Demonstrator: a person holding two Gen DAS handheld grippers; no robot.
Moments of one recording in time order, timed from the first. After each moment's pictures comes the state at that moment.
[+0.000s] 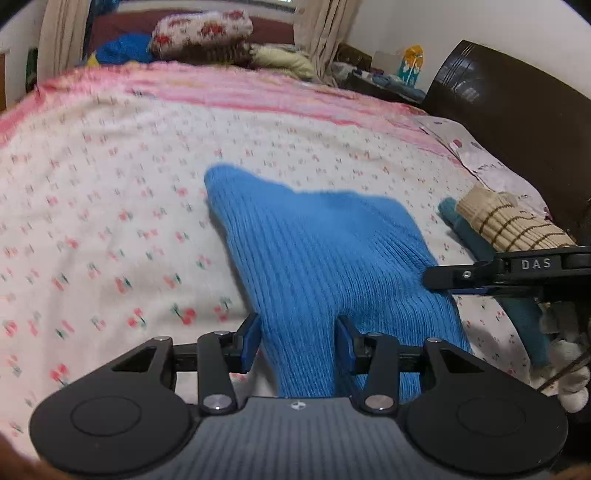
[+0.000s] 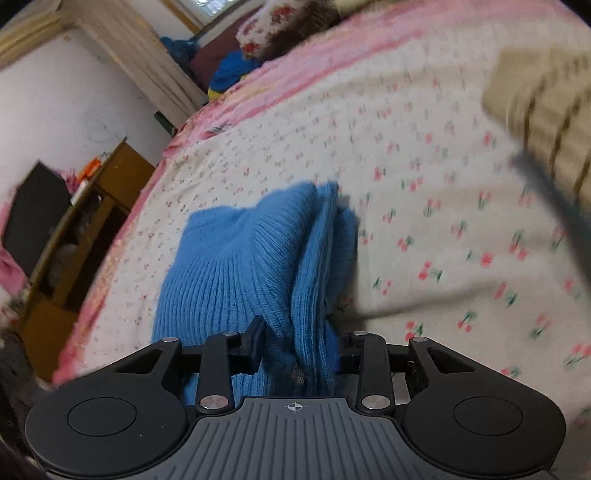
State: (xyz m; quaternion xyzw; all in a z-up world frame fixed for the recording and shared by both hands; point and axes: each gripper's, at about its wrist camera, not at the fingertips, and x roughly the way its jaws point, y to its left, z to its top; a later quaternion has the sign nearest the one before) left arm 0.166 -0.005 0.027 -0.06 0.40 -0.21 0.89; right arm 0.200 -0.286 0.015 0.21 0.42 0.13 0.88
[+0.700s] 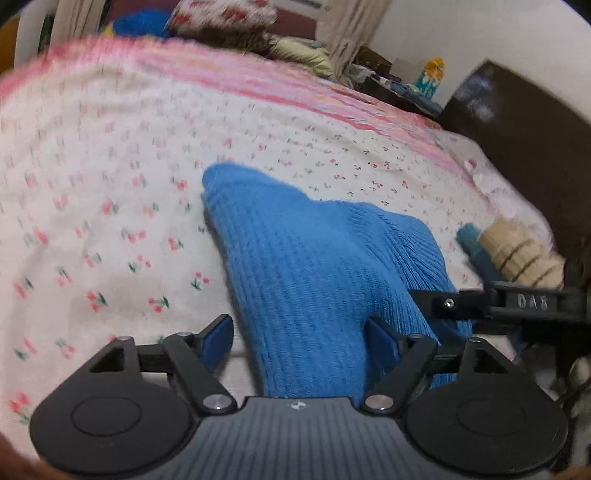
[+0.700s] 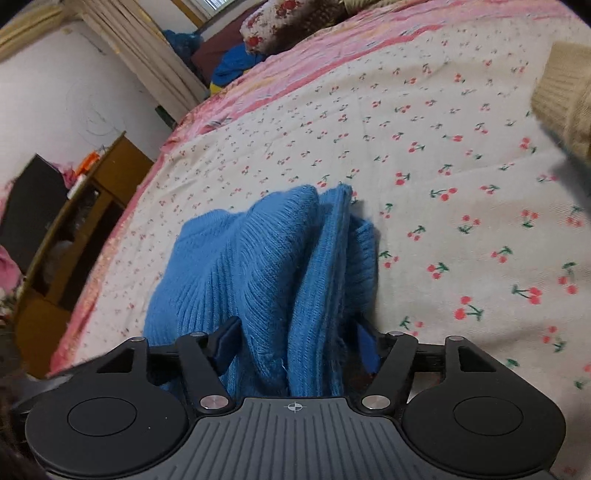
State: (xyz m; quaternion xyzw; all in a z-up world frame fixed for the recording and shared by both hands) left arm 0.217 -0.002 -0.005 -0.14 0.42 -0.21 0.87; right arm 0.241 -0.282 -0.025 0.25 0.43 0.15 0.85
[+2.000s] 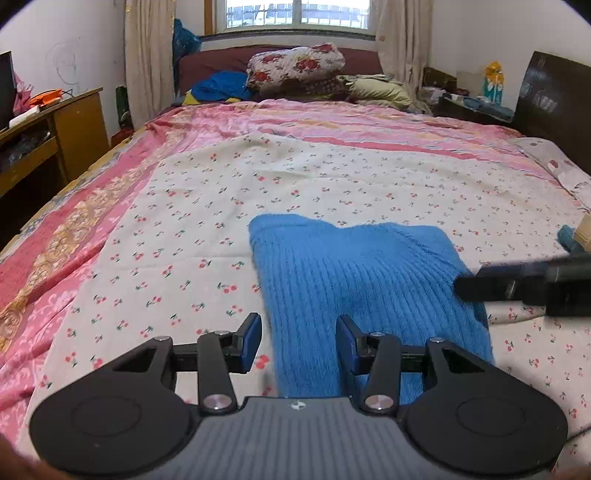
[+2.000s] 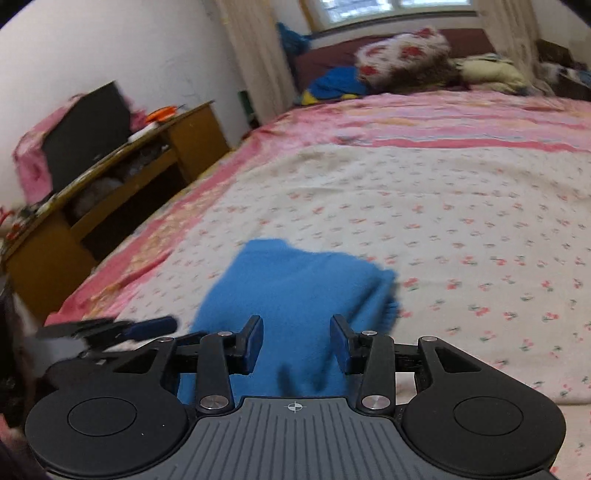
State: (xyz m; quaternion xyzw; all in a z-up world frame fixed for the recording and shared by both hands) left arm 0.169 0.127 0.046 0.01 0.36 -0.05 0.93; right arm 0.207 -0.073 0.046 0.07 0.37 0.23 0.90
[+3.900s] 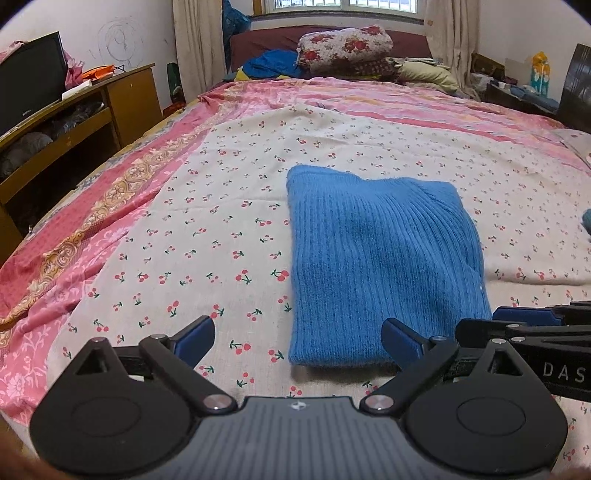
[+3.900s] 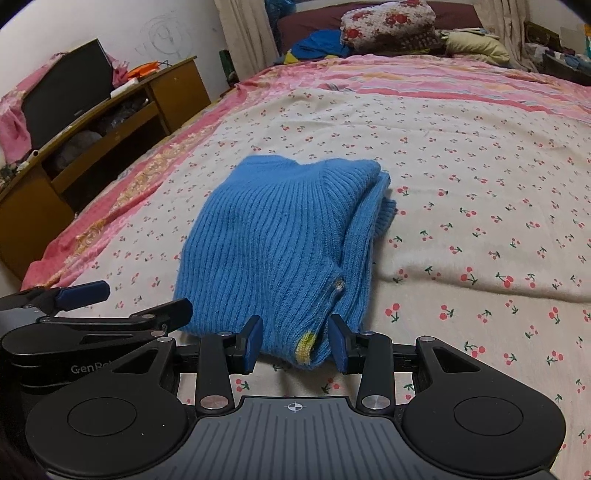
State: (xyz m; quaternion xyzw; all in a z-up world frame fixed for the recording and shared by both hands) left arm 0.108 0.106 0.044 0.01 0.39 0.04 0.92; right arm 0.154 -0.063 0.020 0.05 0.42 0.17 0.89
